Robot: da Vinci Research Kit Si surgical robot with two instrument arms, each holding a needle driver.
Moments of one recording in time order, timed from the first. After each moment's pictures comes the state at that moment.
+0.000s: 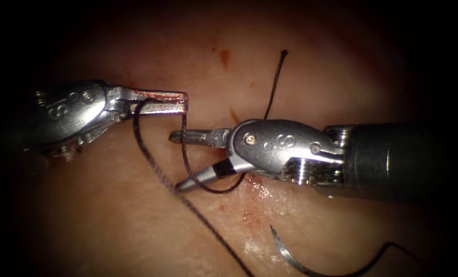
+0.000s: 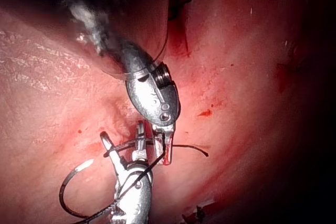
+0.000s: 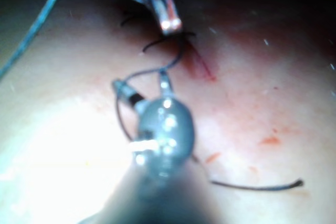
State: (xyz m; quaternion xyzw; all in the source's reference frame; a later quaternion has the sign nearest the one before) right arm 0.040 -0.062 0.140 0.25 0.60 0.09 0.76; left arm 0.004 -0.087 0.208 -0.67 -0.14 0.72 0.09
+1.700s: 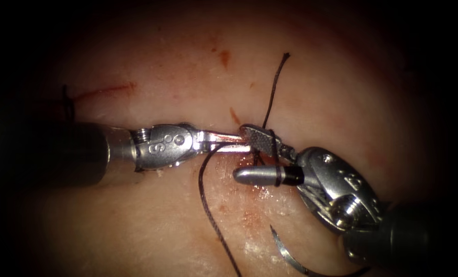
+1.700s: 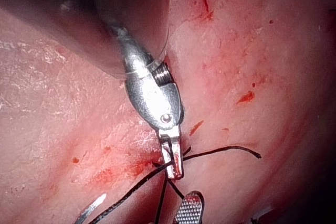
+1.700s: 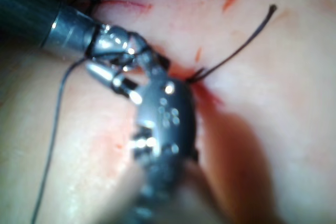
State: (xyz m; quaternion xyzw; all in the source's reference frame) right arm 0.031 -0.063 0.140 0.15 0.70 0.41 0.56; left arm -0.003 -0.096 0.222 -0.75 -0.11 0.65 0.00
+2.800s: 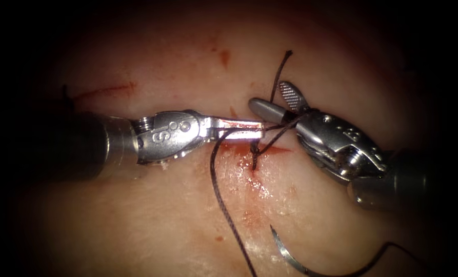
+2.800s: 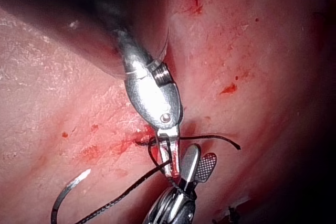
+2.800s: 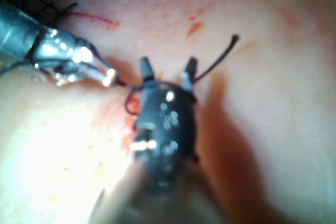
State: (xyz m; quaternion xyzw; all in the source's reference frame) right arm 0.030 -0.059 0.146 -0.02 0.46 0.60 0.65; left arm -0.006 -0.090 0.219 -0.74 -0.10 0.67 0.05
